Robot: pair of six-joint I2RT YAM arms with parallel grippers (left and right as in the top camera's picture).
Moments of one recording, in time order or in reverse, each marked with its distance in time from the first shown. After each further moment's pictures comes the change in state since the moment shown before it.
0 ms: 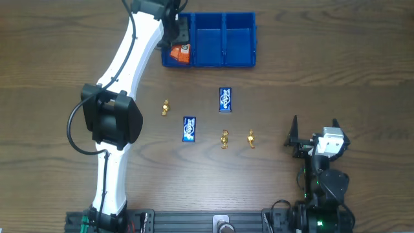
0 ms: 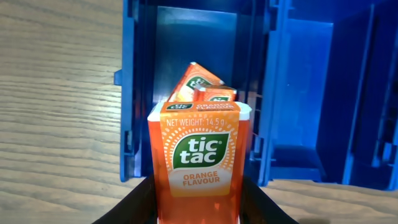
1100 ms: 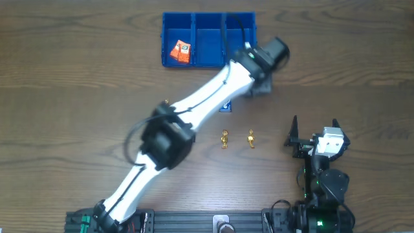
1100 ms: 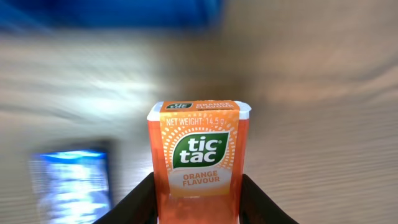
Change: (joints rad) left arm -0.468 0.069 -0.026 0.105 -0.050 -0.356; right arm 0.000 0.000 0.000 0.000 0.000 0.000
